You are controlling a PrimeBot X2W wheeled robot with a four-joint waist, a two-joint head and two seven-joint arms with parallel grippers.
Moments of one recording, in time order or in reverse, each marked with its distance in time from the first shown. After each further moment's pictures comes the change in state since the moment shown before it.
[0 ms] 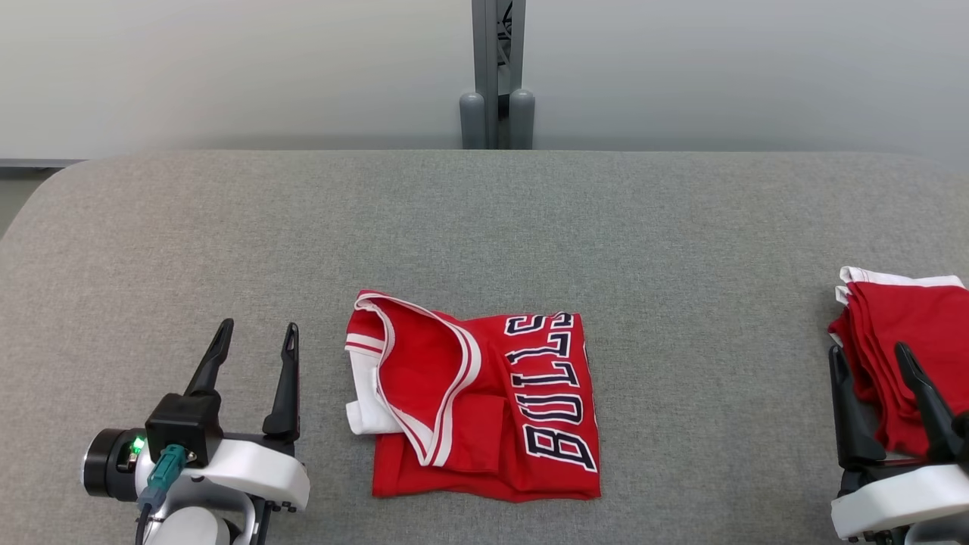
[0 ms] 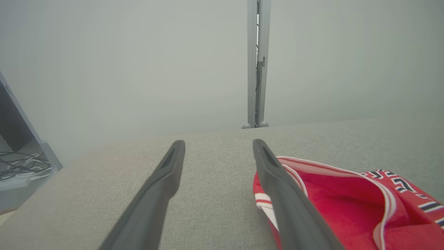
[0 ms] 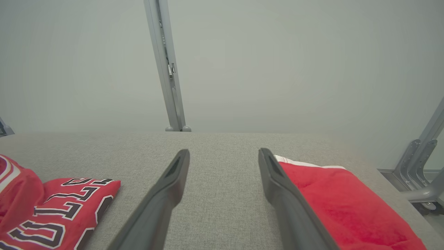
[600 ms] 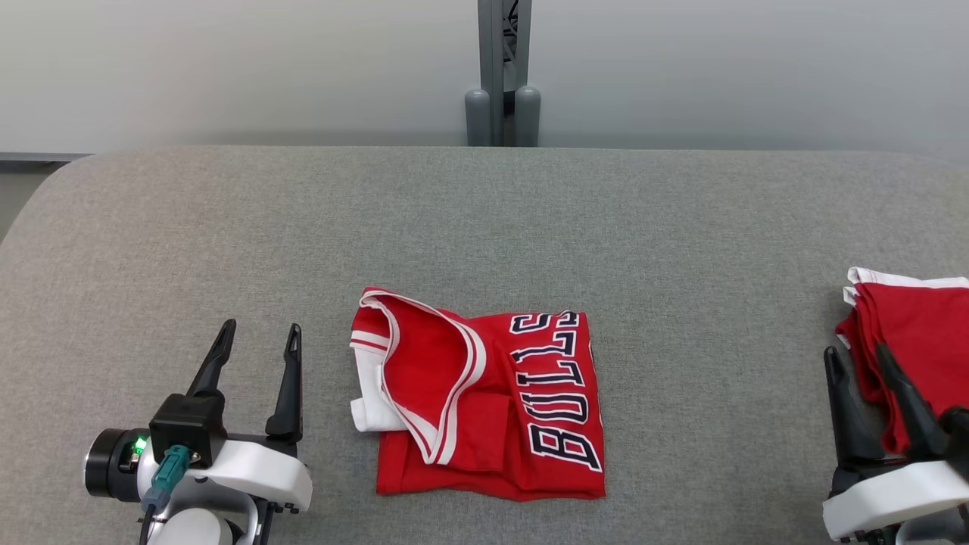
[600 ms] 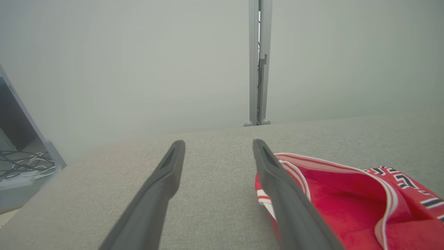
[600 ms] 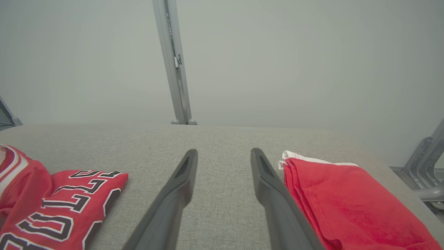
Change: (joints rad) left arm 0.012 0.011 -0.014 -0.028 -0.002 0.018 0.014; right arm -0.001 0.006 0.002 -0.013 -0.007 0.000 0.030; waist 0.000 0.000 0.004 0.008
